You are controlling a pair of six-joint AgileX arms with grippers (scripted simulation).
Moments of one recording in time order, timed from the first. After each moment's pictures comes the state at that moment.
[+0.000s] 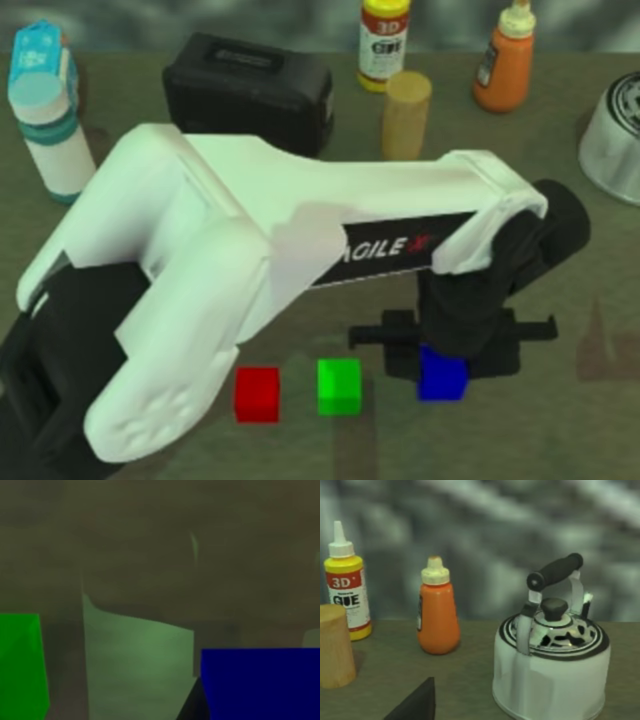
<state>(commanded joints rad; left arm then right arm) -0.99 2.37 1.83 -1.01 -0.03 -0.98 0.01 0.00 0.00 0.00 0.00 0.00</state>
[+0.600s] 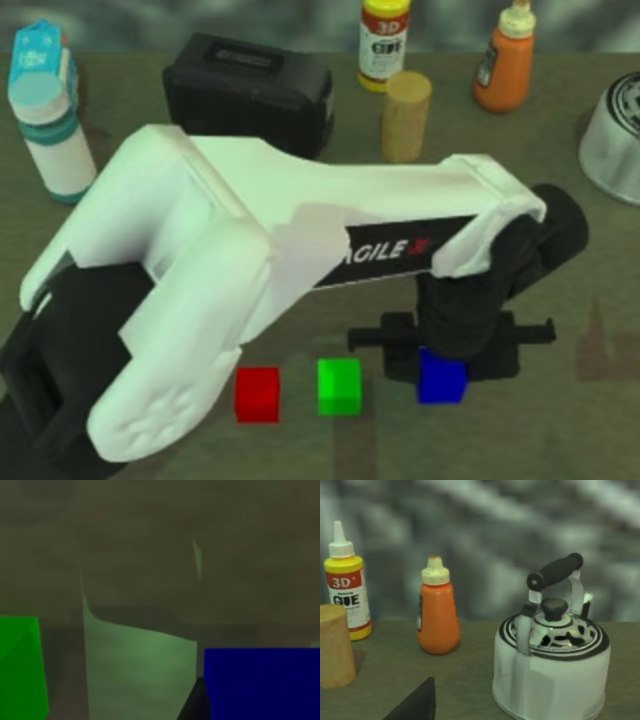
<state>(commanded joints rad) -0.99 2.37 1.82 -1.01 -0.03 -0.99 0.01 0.00 0.00 0.00 0.00 0.00</state>
